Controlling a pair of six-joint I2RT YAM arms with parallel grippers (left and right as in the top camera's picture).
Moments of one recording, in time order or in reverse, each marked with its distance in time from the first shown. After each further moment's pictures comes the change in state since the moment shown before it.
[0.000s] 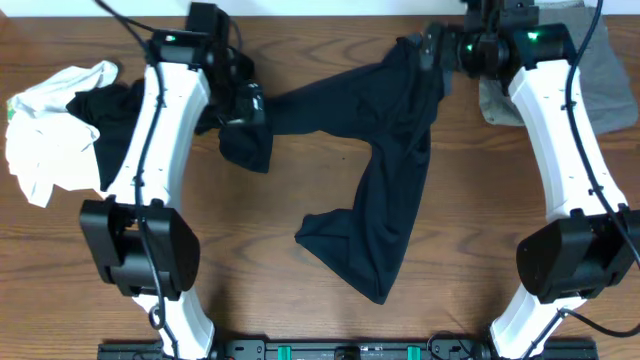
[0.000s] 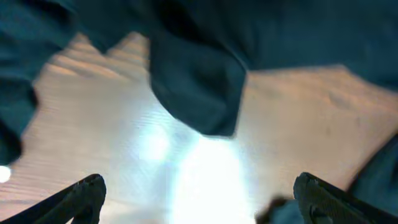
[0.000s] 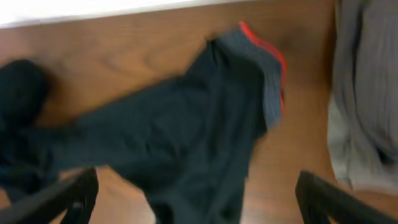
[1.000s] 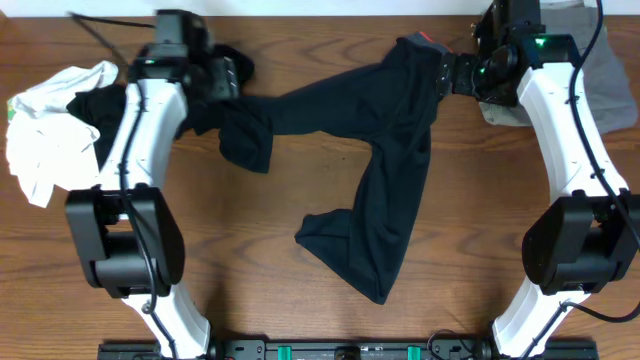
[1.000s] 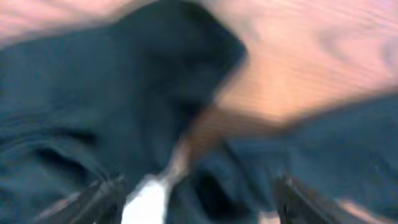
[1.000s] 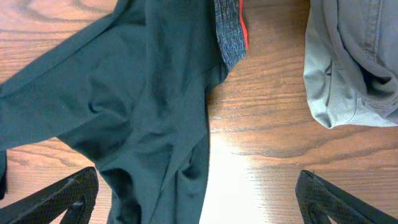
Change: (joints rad) left arm 0.170 0.010 -0.223 0.688 0.079 0.061; right arm -0.075 0.030 -0.106 -0.031 -0.003 -0.016
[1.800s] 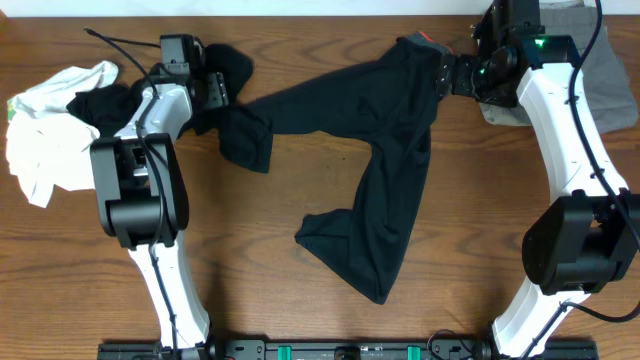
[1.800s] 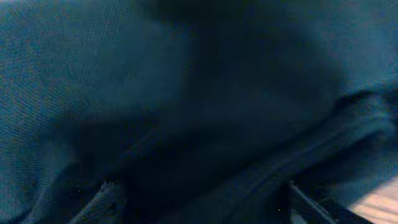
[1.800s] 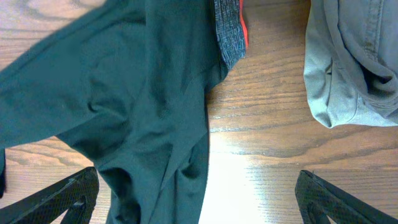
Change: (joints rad) left arm 0.056 0.329 0.001 0.273 -0.134 0.064; right arm 0.000 0.000 -0.002 0.000 0.000 -0.003
